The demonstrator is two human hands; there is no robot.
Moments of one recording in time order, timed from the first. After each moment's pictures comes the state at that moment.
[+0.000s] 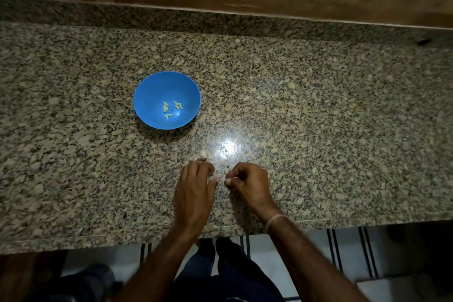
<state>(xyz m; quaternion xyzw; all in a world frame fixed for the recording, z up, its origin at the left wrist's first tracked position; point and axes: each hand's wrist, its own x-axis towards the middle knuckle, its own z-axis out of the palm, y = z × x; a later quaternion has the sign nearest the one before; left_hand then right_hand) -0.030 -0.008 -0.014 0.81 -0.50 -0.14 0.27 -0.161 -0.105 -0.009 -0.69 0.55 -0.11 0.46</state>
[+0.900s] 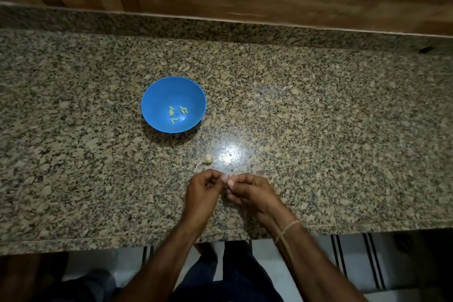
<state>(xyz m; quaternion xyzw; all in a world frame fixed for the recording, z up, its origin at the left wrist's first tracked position) -0.030 -0.019 -0.016 0.71 -0.22 -0.48 0.47 -0.157 -0.095 0.022 -0.26 0.56 -0.14 0.78</state>
